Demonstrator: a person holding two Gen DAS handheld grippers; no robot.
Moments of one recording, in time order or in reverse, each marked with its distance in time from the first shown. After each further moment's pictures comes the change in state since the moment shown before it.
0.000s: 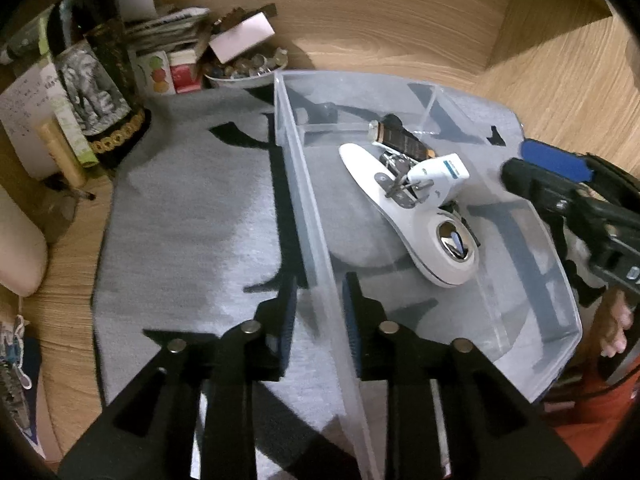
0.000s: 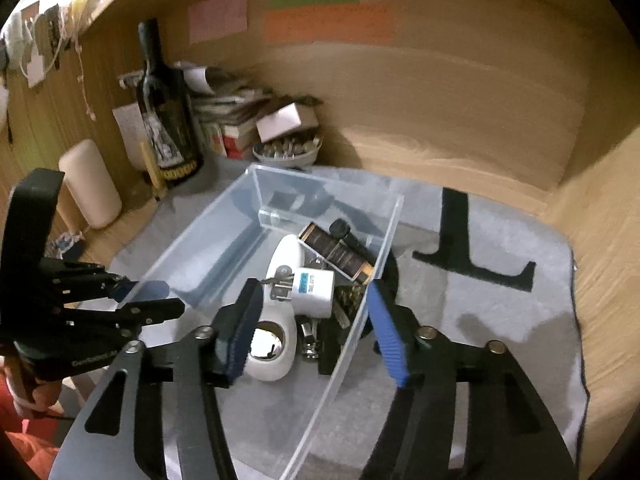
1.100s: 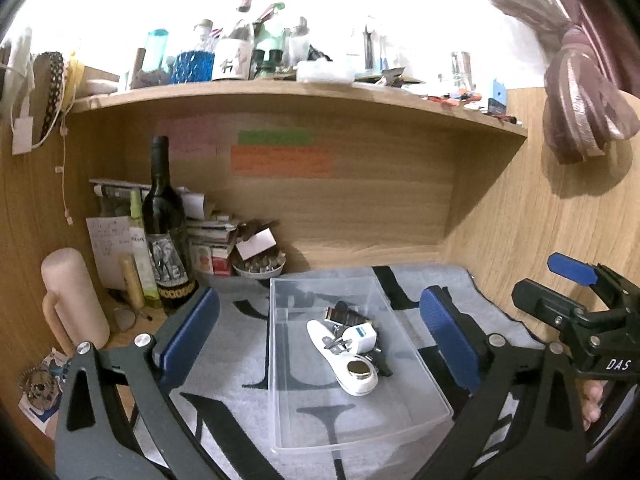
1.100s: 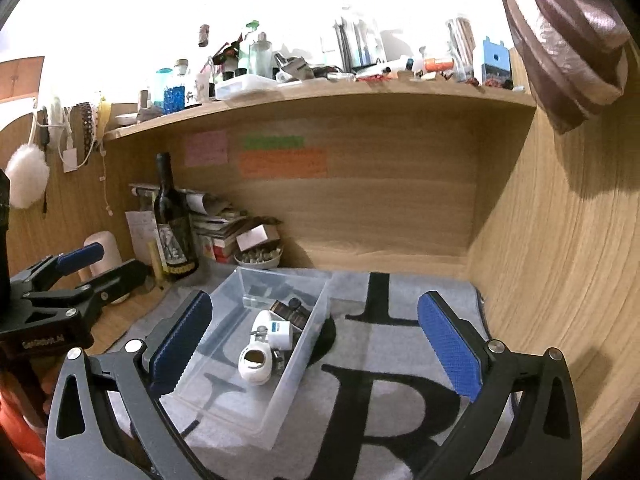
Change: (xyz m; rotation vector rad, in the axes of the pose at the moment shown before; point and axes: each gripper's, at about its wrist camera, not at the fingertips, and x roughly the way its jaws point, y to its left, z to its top) left arm -0.155 -0.068 -0.036 -0.004 -0.689 0.077; right arm -0.138 -0.006 -0.033 0.050 -0.398 -0.139
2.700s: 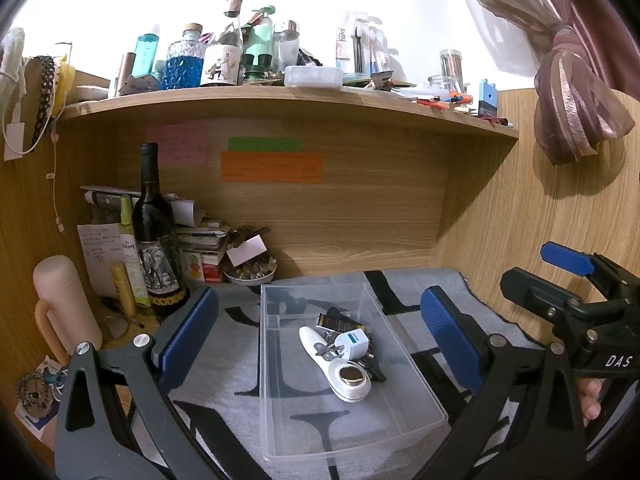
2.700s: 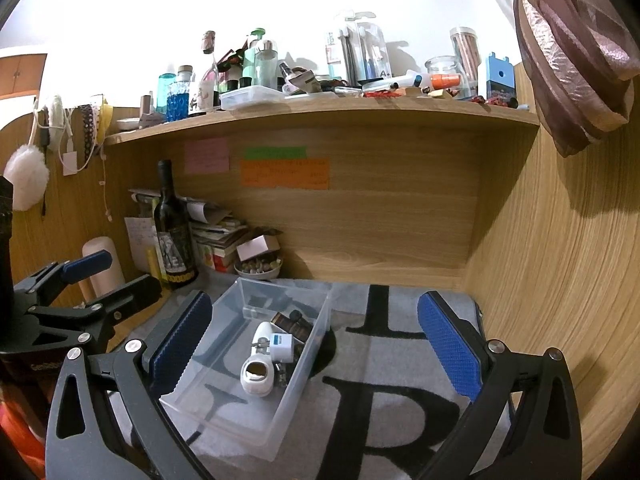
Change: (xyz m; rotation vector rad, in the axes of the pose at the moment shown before) left arm 0.002 -0.005 0.000 0.005 -0.011 -0.031; right arm 0.000 0.010 0.007 -0.009 -0.024 -0.015
